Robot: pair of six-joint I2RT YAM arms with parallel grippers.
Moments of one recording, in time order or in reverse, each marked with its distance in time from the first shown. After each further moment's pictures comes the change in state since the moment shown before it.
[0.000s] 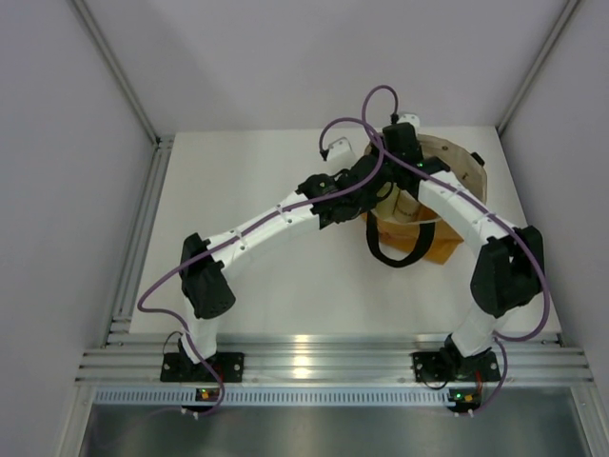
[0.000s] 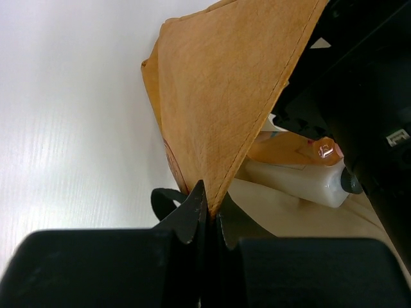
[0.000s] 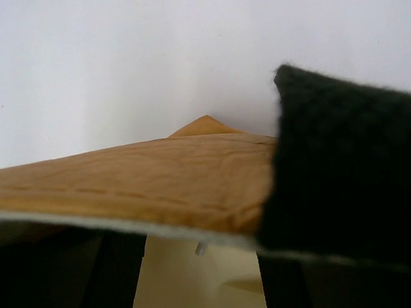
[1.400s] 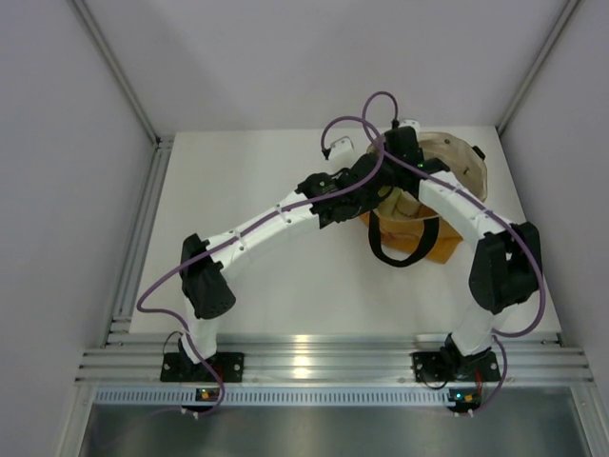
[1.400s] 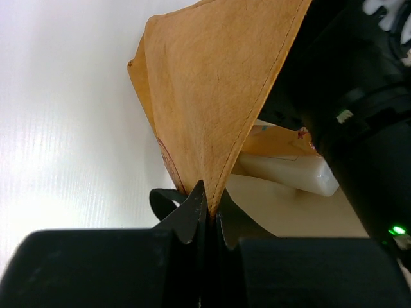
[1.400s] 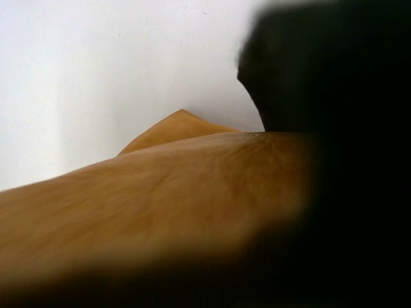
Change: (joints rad) left arm -0.003 0.002 0.024 -0.010 0.028 0.008; right arm -0.028 0.034 -0.029 -0.006 -0.015 -0.031
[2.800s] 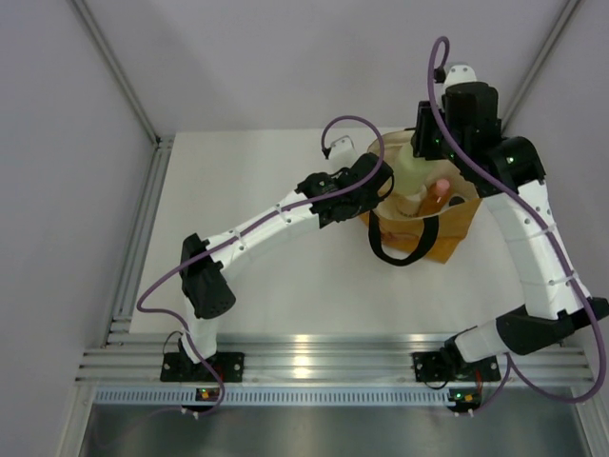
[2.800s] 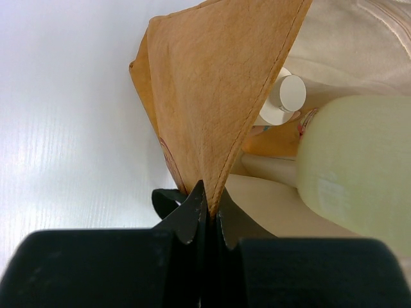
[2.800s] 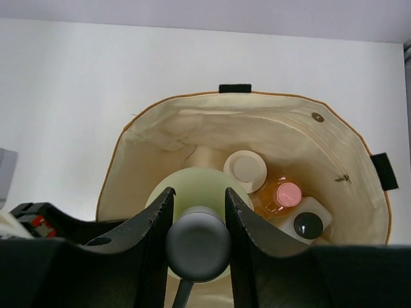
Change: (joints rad) left arm 0.005 0.000 0.000 0.000 0.000 0.011; right arm 0.042 -0.290 0.486 -0.531 -0.039 -0.161
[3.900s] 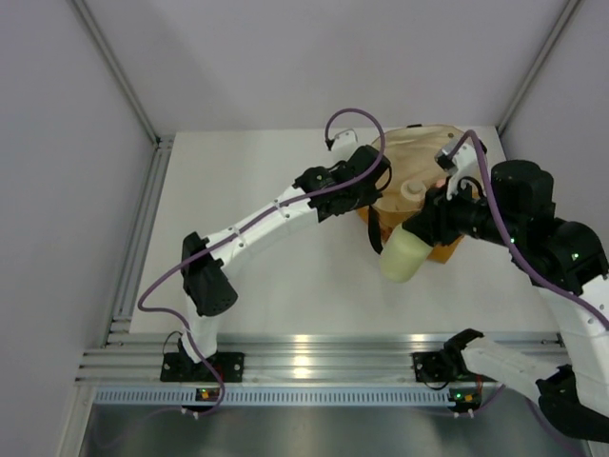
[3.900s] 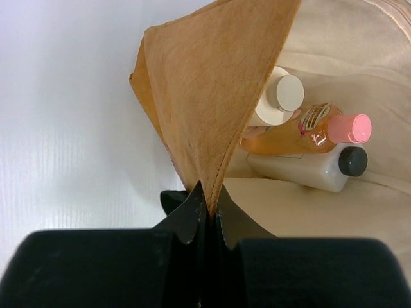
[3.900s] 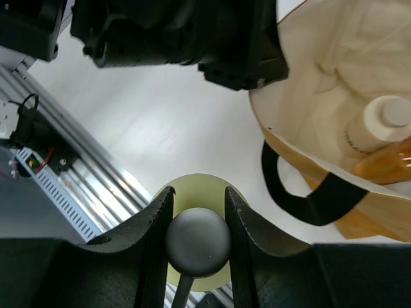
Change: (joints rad) left arm 0.025 0.014 0.041 -0.001 0.042 0.111; right arm 0.069 -0.459 -0.314 -0.132 -0.526 -0.133
